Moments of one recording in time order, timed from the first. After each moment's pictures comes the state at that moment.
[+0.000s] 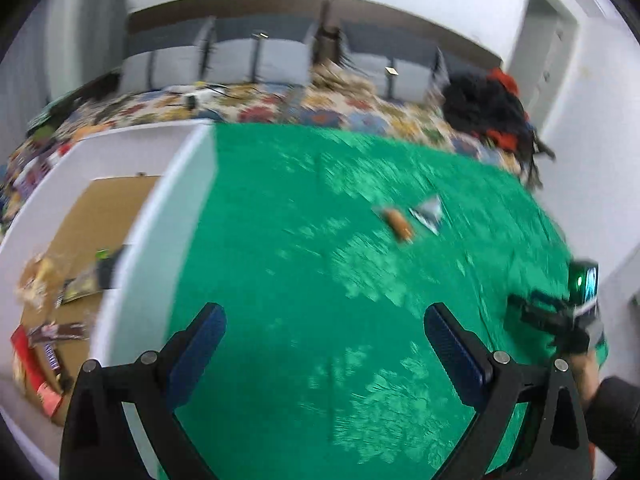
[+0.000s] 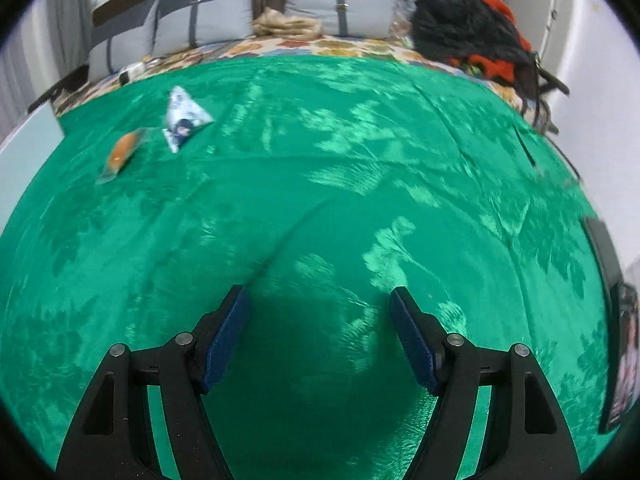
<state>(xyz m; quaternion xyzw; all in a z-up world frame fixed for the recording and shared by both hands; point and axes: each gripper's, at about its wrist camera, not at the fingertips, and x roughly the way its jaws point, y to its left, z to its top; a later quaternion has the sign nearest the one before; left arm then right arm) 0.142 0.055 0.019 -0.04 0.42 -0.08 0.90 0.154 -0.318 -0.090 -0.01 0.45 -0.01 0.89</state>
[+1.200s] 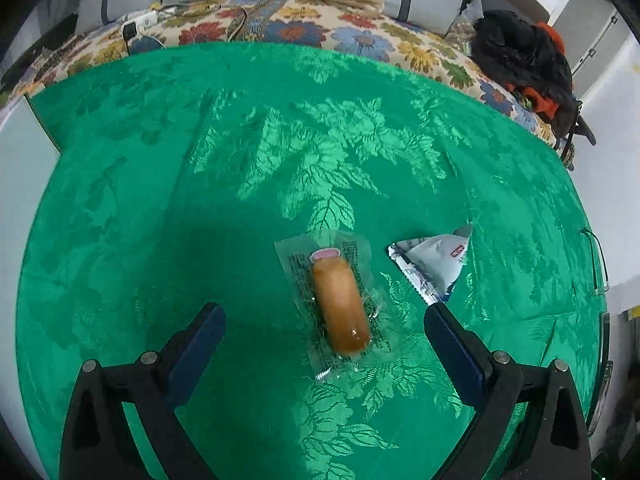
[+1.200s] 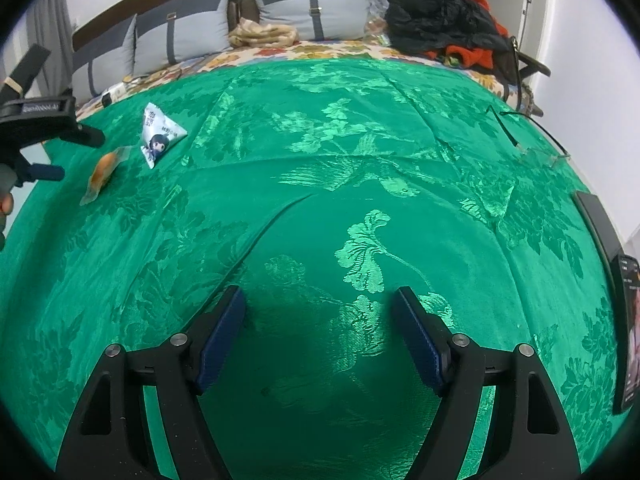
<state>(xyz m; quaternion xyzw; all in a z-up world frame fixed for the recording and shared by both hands) 0.377 -0.077 -0.081 -0.09 0.55 -0.07 0.83 0.147 -0.328 -0.093 0.02 0.44 -0.03 0.90</state>
